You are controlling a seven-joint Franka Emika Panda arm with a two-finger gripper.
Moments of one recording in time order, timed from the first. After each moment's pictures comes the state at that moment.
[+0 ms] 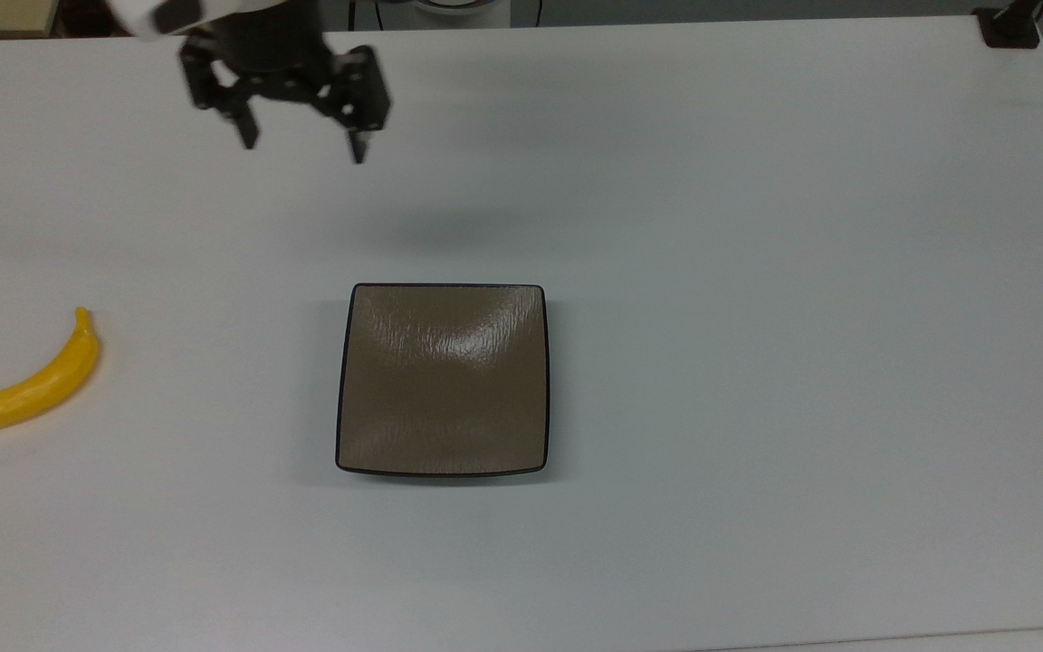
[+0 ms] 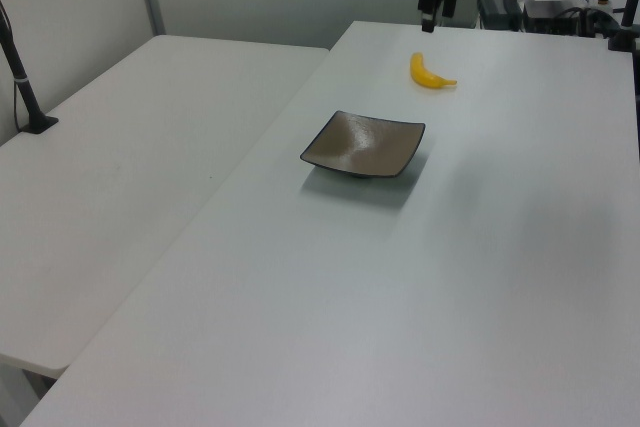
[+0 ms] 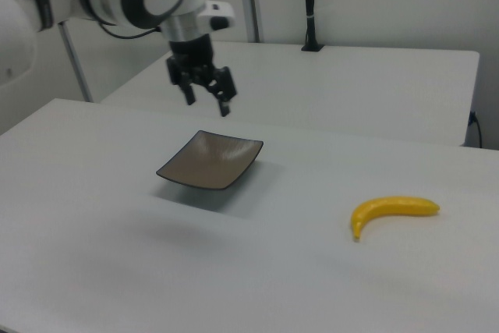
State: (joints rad) arm -0.02 0.27 -0.04 -1.37 0.04 1.74 0.03
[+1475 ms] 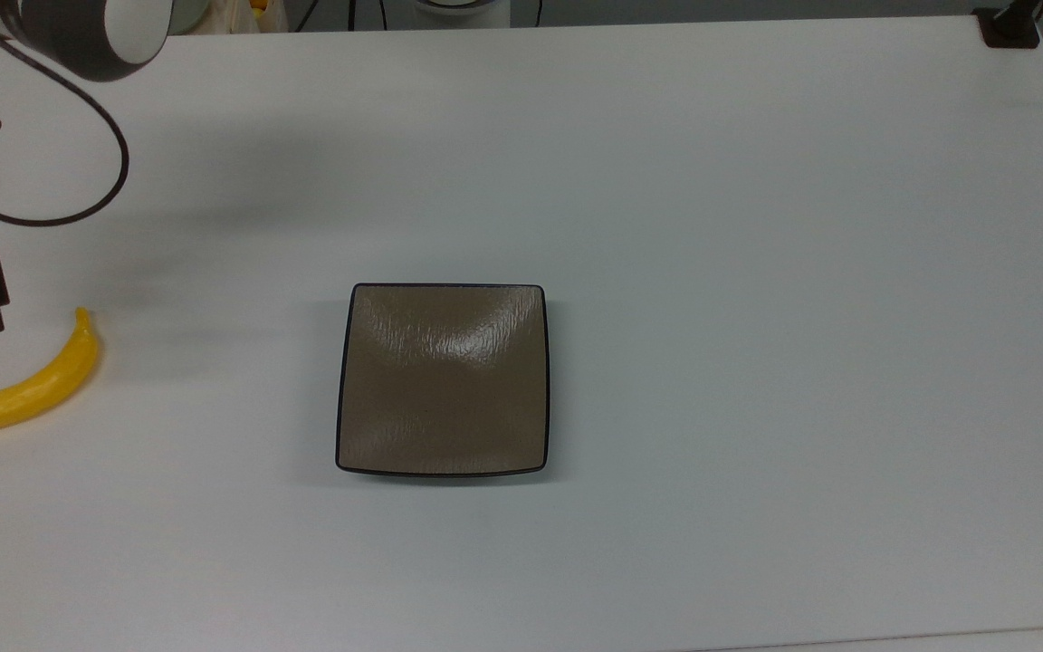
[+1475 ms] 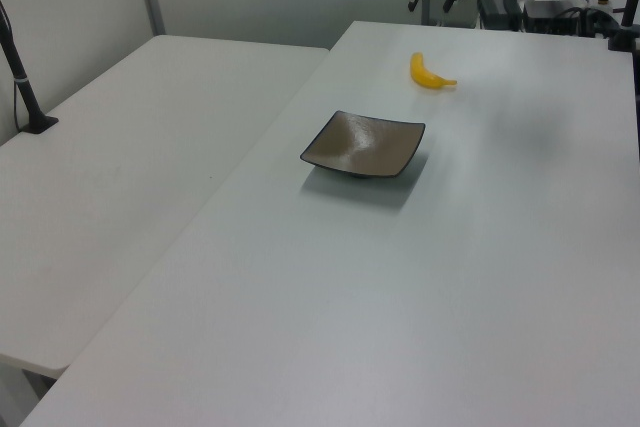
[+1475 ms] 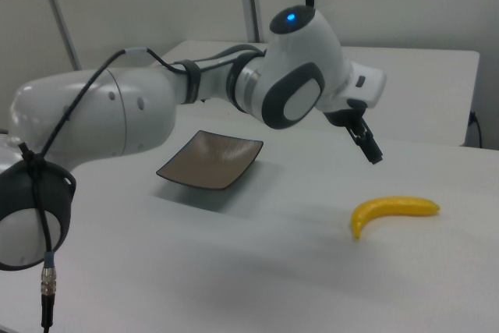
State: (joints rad) arm -0.34 0.61 -0.05 -1.24 0.04 2.35 0.42
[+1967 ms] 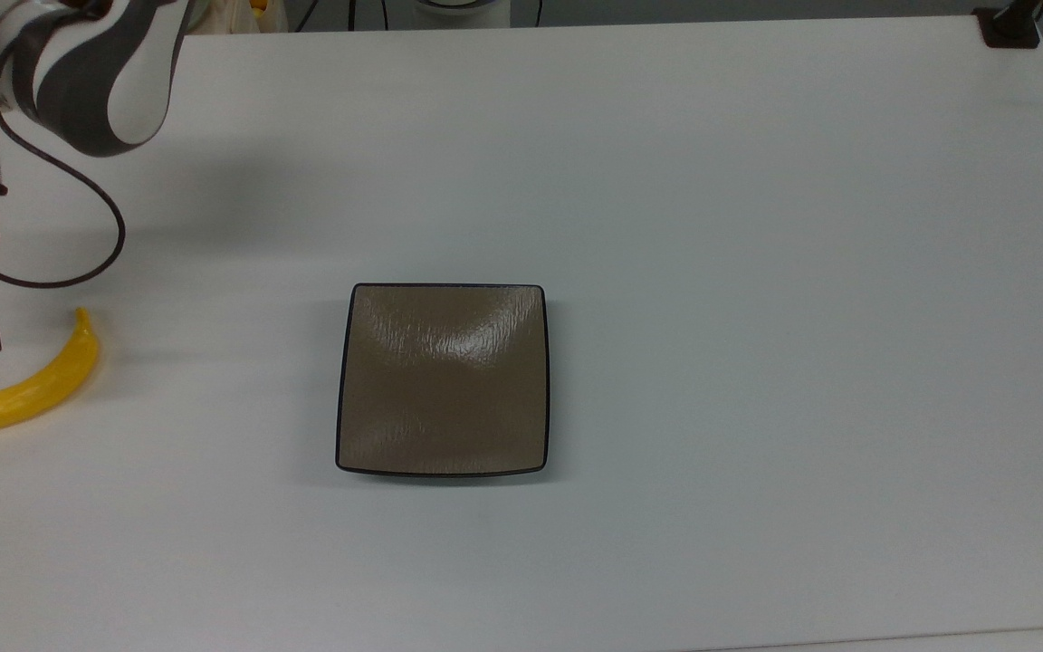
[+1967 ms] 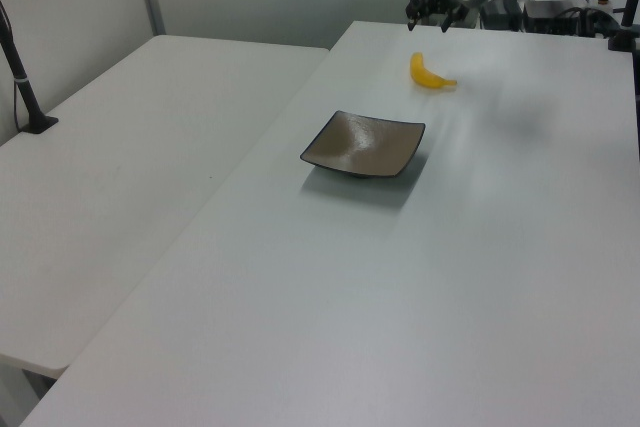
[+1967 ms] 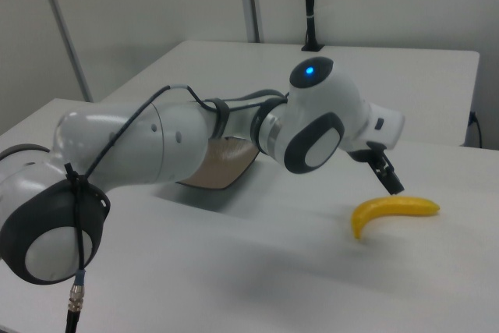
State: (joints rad) arm -0.38 0.74 -0.05 -1.25 0.04 2.55 0.42
